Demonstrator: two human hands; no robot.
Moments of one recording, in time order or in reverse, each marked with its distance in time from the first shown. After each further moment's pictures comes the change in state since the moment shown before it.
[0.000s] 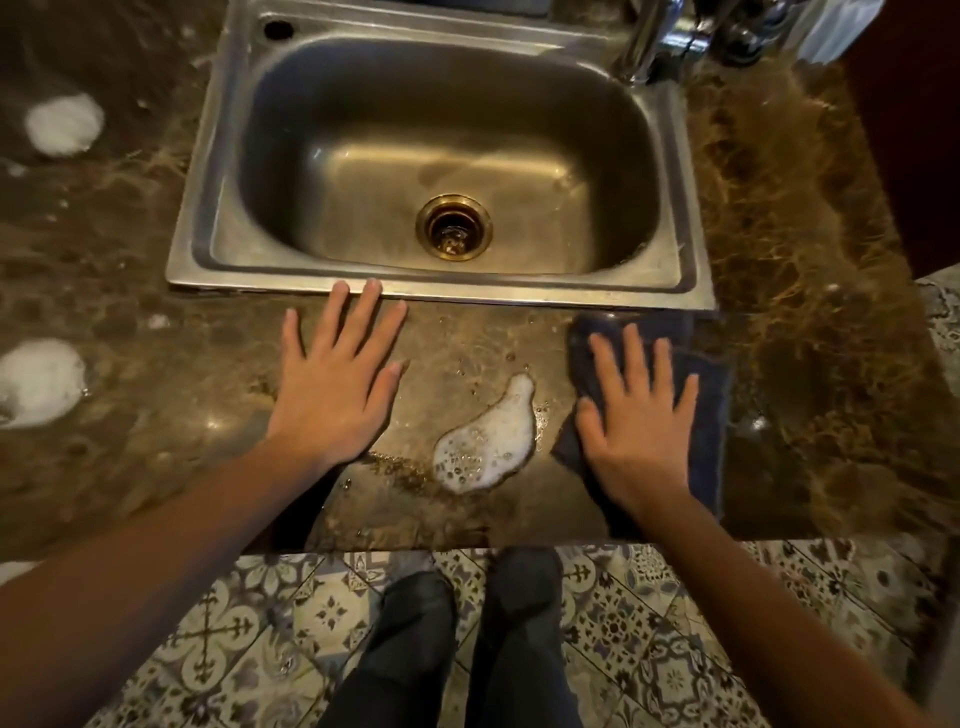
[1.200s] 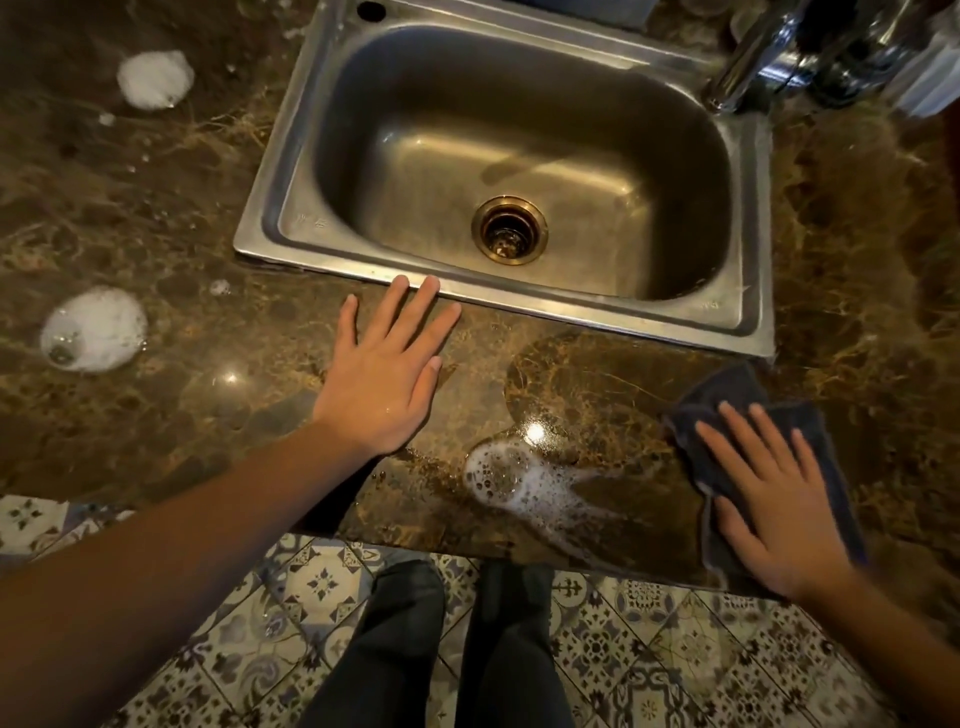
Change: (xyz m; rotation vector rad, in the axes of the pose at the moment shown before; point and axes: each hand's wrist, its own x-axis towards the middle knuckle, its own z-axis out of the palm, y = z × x) left_hand -0.001 0.000 0.002 -0.030 0.042 -0.015; right_hand -0.008 0.107 -0.021 -0.082 -0.123 -0.386
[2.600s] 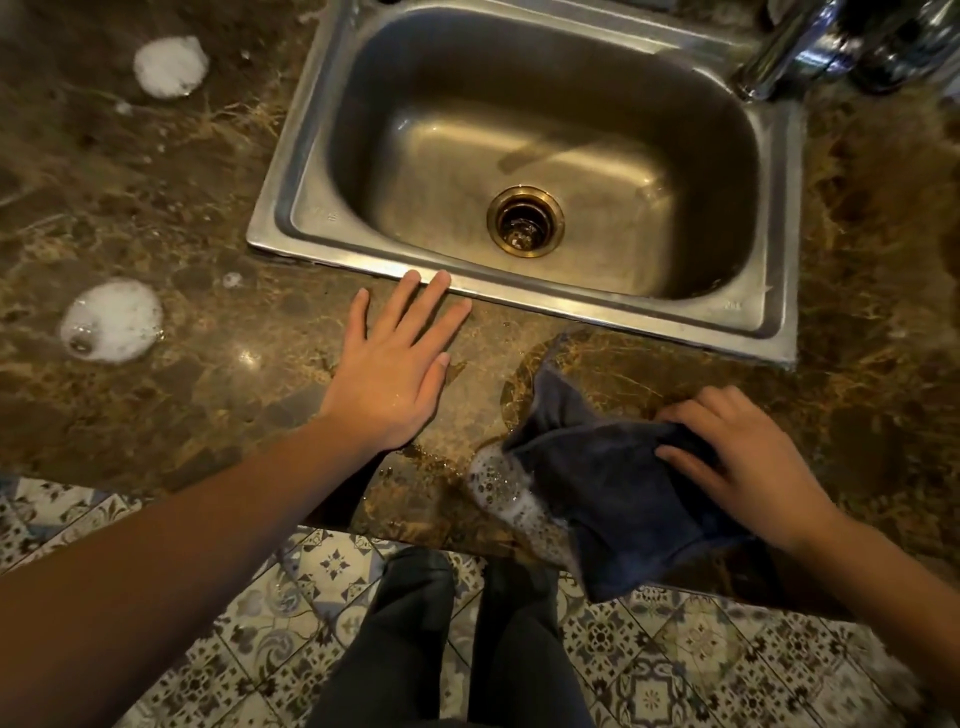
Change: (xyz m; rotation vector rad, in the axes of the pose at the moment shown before) left_hand 0.002 0.002 -0.005 -0.017 -0.006 0.001; right_hand 0.059 -0.036 -0.042 0.165 -0.030 -0.215
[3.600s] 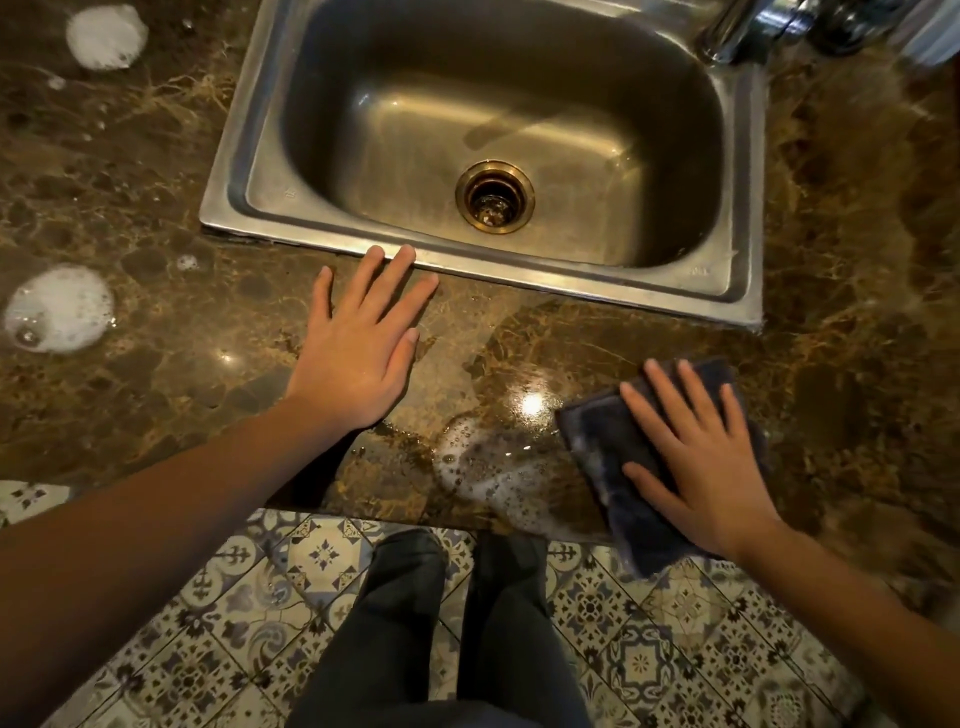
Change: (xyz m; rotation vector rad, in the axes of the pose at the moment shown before) left_hand 0.000 0.001 0.000 -0.037 0.022 0.017; right_hand -0.038 -0.010 0.037 -0.204 -0.052 0.129
